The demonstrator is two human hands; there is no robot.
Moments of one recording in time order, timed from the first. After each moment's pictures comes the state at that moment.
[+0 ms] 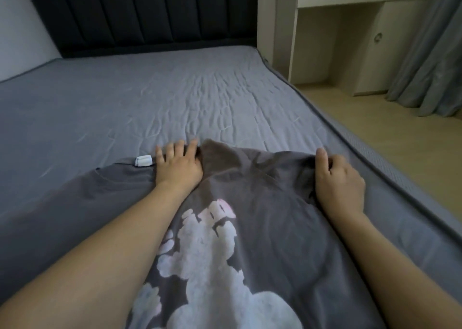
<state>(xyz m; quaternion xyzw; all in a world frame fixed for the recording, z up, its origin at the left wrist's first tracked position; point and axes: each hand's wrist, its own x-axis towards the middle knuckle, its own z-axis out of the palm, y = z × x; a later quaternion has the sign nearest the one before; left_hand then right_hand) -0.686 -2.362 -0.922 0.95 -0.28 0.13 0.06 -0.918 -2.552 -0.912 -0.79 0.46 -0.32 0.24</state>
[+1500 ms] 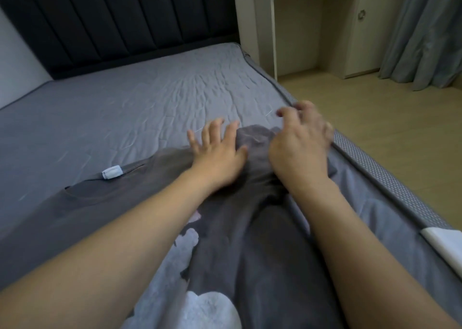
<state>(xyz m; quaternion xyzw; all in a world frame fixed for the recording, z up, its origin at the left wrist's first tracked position) -0.793 -2.468 -0.876 0.90 -0.41 0.08 0.14 -0.918 -2.562 -0.865 -0.85 0.35 -0.38 0.14</state>
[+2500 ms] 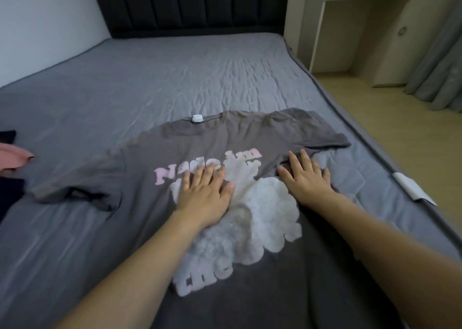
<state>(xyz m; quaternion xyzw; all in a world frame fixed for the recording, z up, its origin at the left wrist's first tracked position) -0.909 -2.200 -0.911 0.95 -0.30 -0.03 0.06 -1.007 -2.433 -0.908 -0.94 0.29 -0.01 0.17</state>
